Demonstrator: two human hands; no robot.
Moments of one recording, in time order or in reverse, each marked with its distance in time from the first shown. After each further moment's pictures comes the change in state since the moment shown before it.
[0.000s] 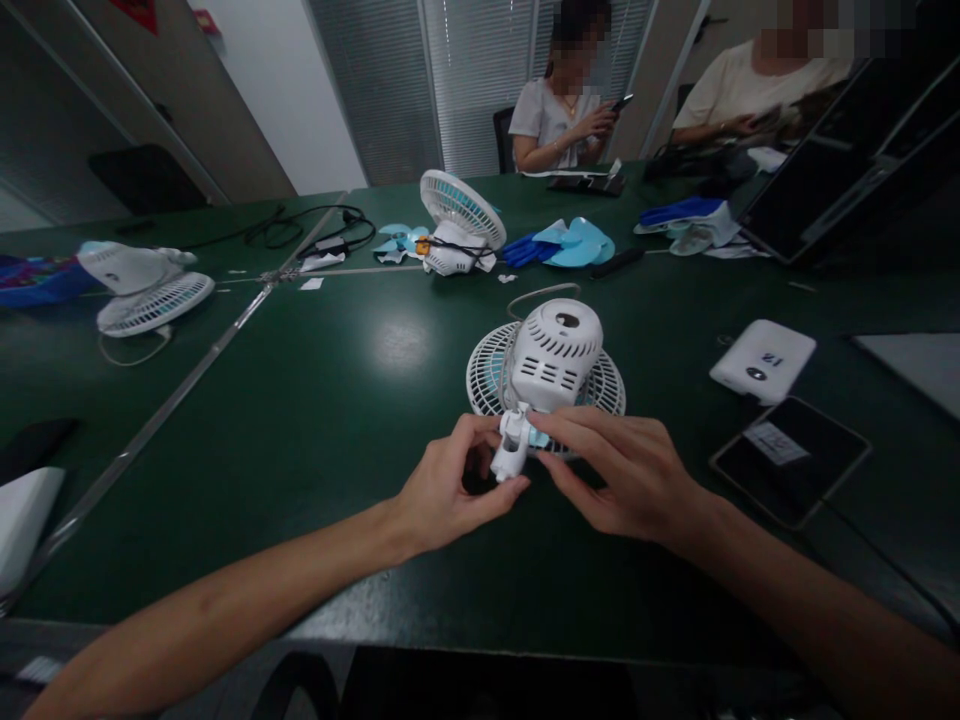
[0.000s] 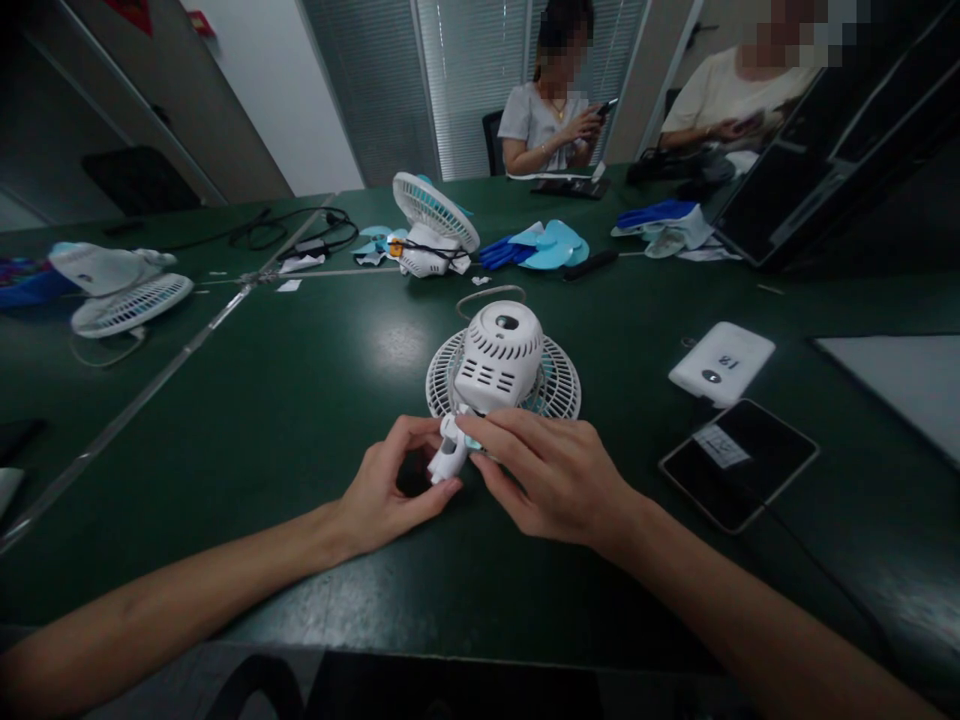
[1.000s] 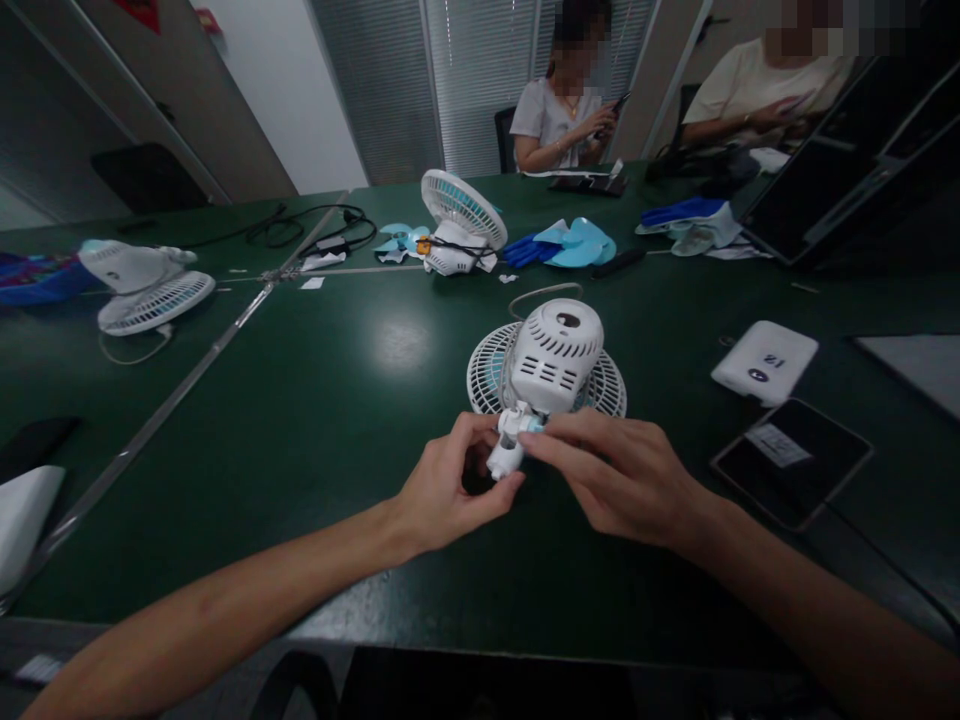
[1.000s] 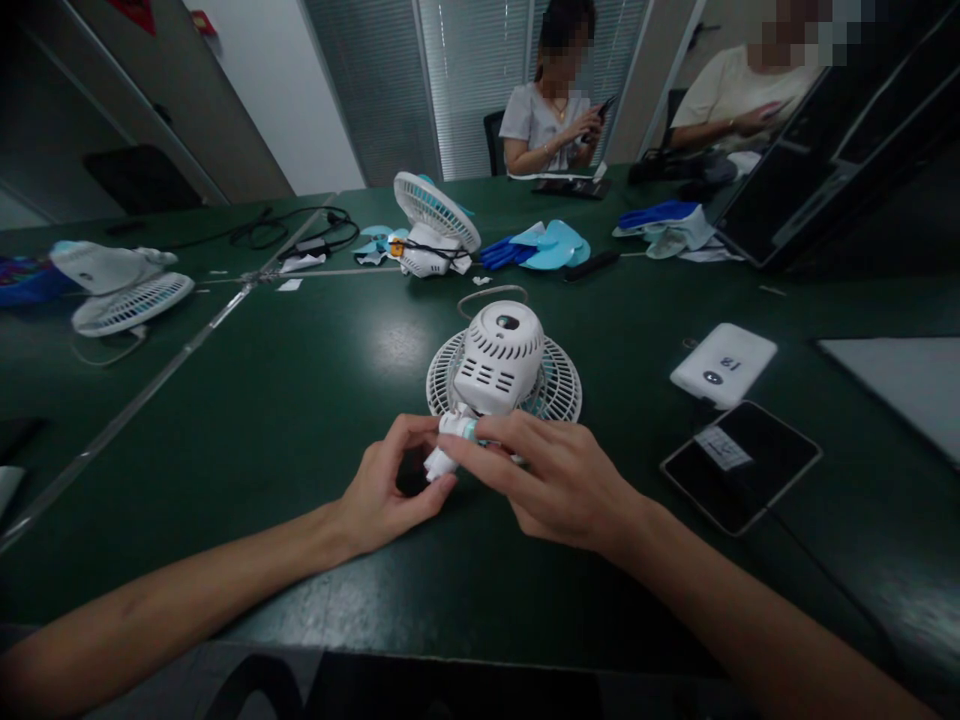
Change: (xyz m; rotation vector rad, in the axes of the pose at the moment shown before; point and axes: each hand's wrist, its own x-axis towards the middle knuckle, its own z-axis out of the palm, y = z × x) left_hand 0.000 0.000 0.000 0.040 0.018 0.028; right_hand 0.002 0.002 -0.004 0.005 -0.042 -0.115
